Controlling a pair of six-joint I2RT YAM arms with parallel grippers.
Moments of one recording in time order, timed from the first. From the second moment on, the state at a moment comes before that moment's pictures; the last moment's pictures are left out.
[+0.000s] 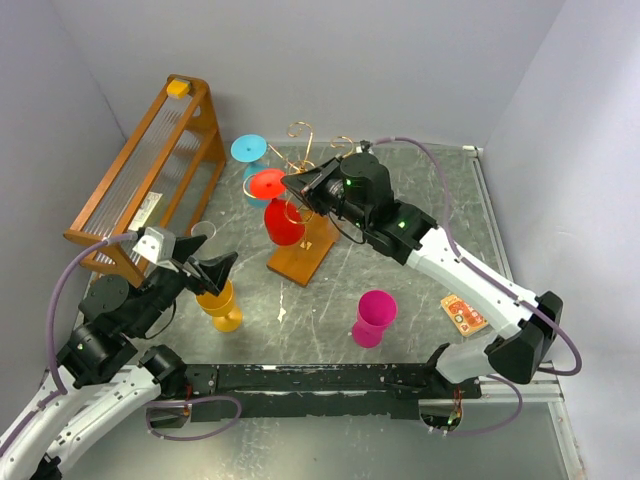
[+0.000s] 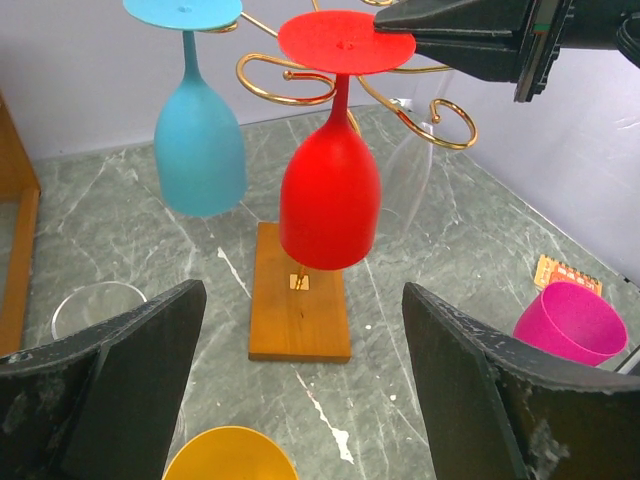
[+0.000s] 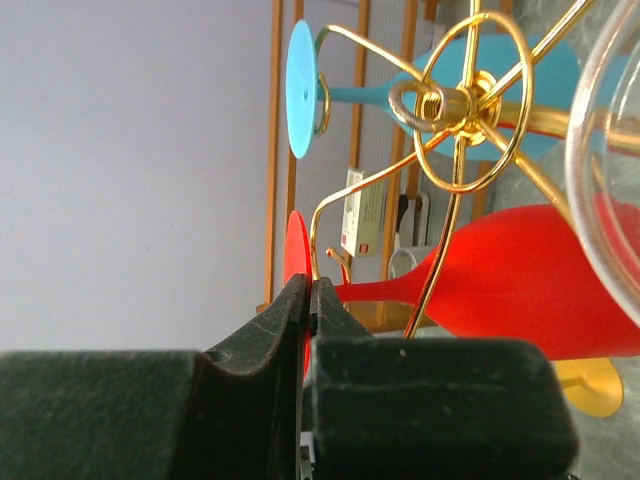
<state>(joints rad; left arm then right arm) -0.70 0.35 0.71 -0.28 -0.13 -0.18 0.83 1.38 1.41 -0.26 0.15 1.33</state>
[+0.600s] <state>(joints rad) -0.69 0.37 0.70 -0.28 -0.13 -0.19 0.84 1.46 1.47 -0.23 0.18 1.25</state>
